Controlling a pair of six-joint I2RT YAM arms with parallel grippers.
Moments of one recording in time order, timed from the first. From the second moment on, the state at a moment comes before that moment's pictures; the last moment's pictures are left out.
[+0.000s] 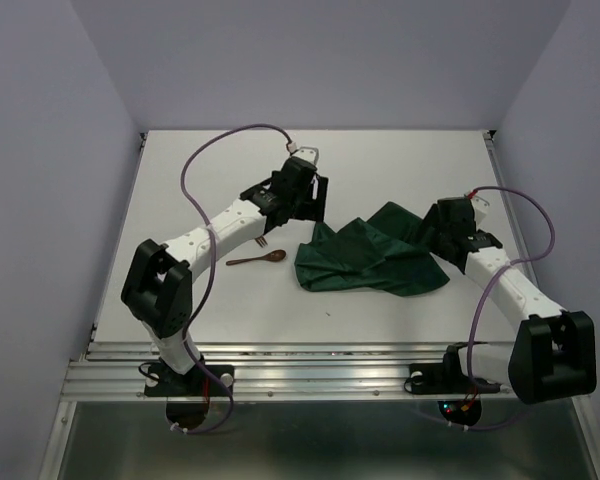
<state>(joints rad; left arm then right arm) -0.68 1.69 1.40 -0.43 -0.25 -0.36 0.13 1.23 0.77 -0.42 0.35 0.63</state>
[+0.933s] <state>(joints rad) -0.83 1.74 1.16 -0.45 -0.15 -0.41 0.06 1.21 0.71 -0.45 0.25 0.70</state>
